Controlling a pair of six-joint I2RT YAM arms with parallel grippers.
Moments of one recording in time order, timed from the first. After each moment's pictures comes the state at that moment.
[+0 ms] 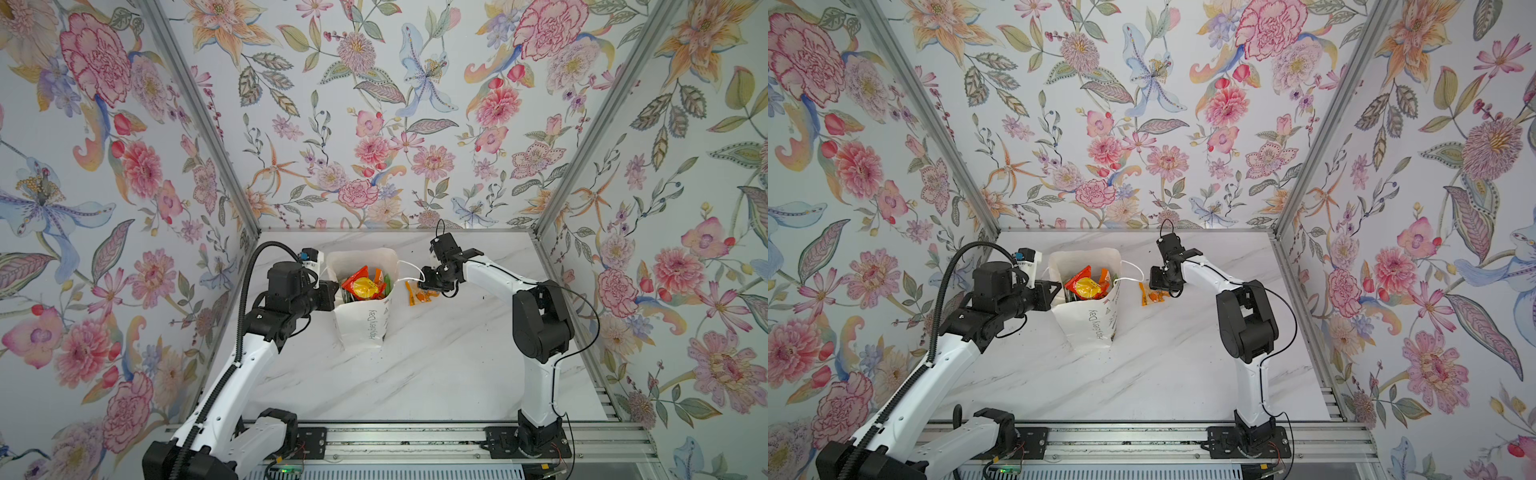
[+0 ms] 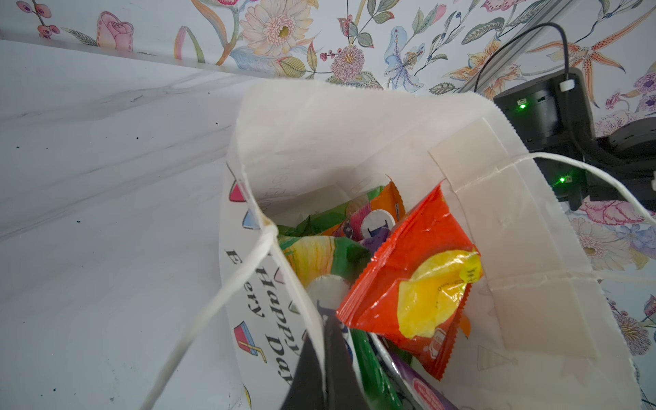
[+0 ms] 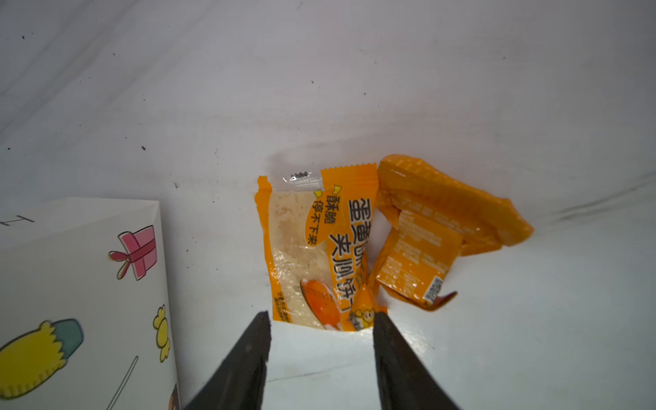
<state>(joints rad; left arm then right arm) -0.22 1.05 0.93 -0.44 0.31 -0.27 0.46 2.07 1.62 -0.66 -0.17 0.42</state>
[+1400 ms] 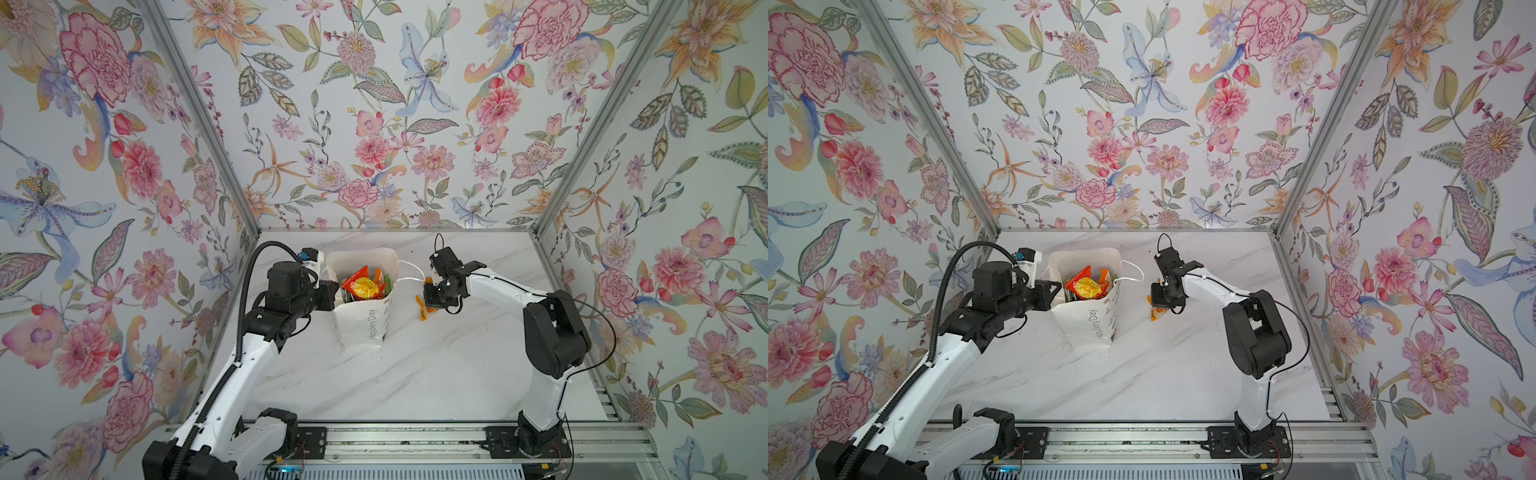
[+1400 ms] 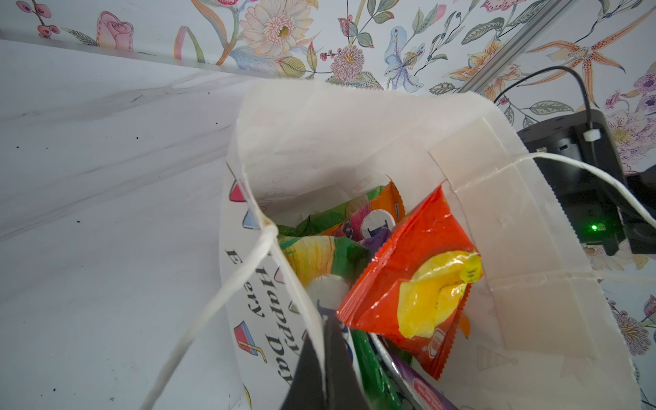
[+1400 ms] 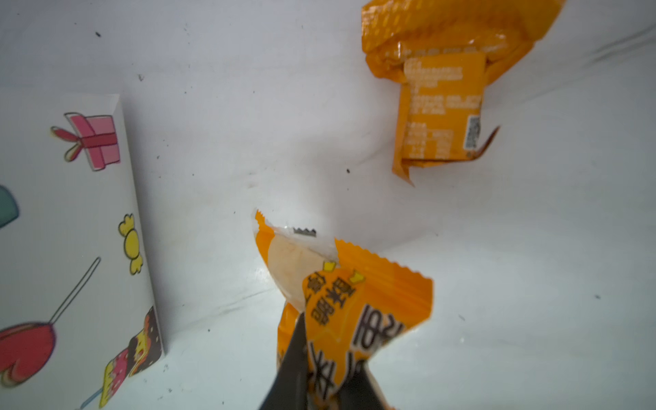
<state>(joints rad) -0.22 1.05 0.93 -0.44 0.31 -0.27 0.52 1.87 1.36 -0.67 -0.15 0.45</state>
